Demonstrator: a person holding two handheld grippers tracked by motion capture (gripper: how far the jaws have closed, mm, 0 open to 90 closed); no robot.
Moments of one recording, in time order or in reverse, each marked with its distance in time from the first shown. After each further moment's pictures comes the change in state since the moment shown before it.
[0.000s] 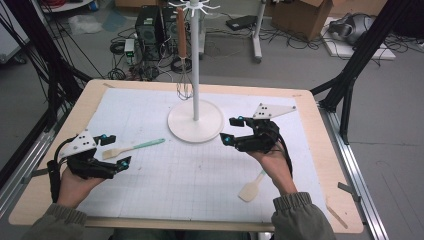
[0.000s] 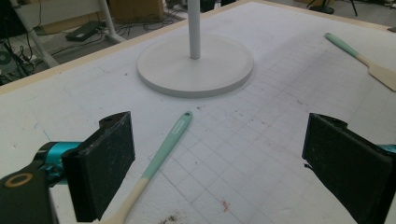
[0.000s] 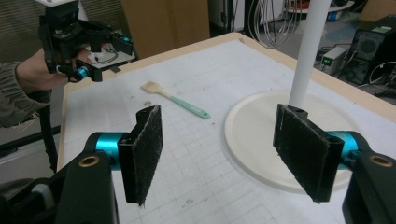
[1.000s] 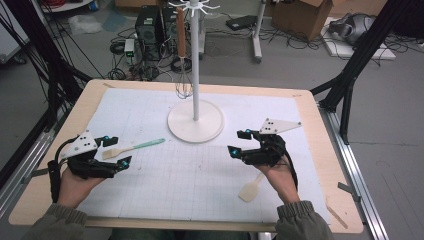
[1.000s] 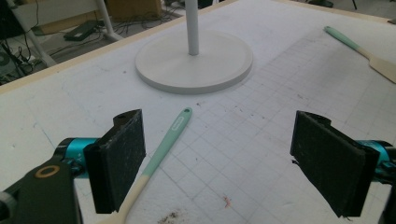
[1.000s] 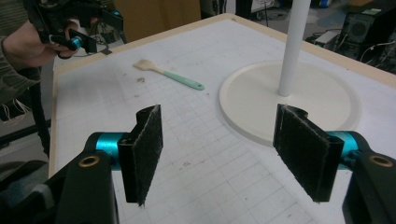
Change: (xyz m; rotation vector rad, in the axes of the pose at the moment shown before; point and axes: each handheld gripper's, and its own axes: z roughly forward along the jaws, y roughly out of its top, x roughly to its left) left arm 0.000 -0.002 0.001 0.015 -0.003 0.022; right arm 0.003 -0.038 -0.012 0.030 -0.037 0.021
